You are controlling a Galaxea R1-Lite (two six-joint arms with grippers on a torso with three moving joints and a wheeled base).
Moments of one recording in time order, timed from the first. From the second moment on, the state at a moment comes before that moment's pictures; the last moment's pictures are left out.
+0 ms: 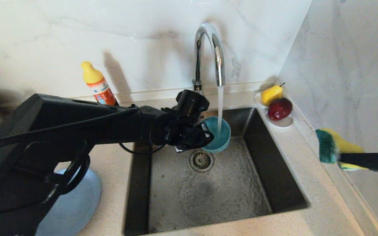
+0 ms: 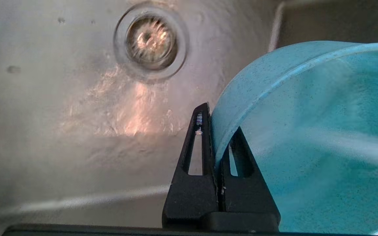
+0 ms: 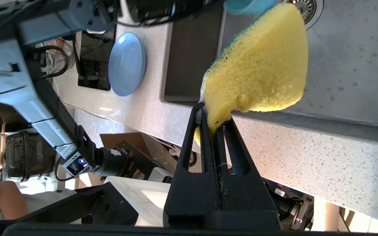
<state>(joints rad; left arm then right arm) -0.65 2.24 -1.79 0.20 0.21 -0.79 0.37 1.04 -0.99 0.28 0.38 0.52</state>
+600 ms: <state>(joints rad) -0.64 2.29 -1.86 0.25 0.21 -0.83 0.37 1.03 -0.97 0.27 0.38 0.52</state>
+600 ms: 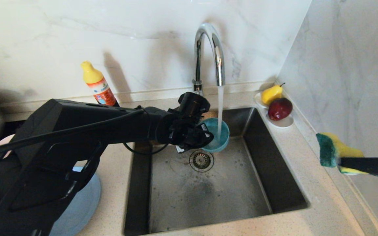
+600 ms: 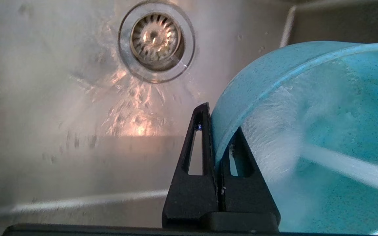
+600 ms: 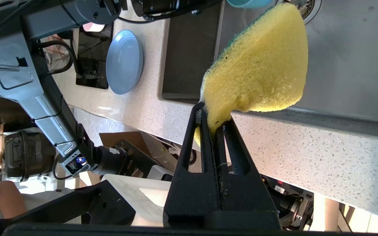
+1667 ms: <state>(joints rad) -0.62 2.13 -1.64 0.19 0.41 -0.75 0.37 1.02 -0.90 0.26 0.39 0.52</state>
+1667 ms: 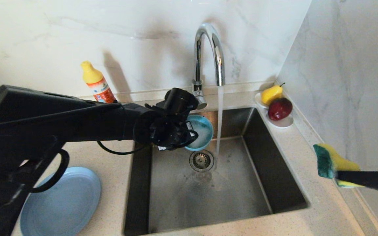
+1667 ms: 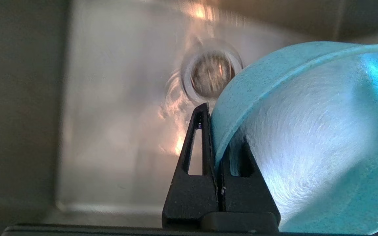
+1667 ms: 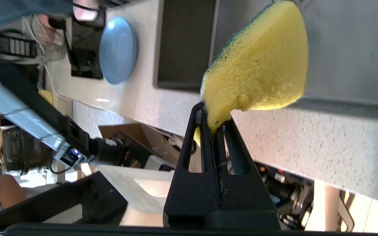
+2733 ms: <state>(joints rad) -0.60 1.71 -0.81 -1.14 0.40 -0.24 0.37 1.08 -0.80 0.13 0.43 0.58</state>
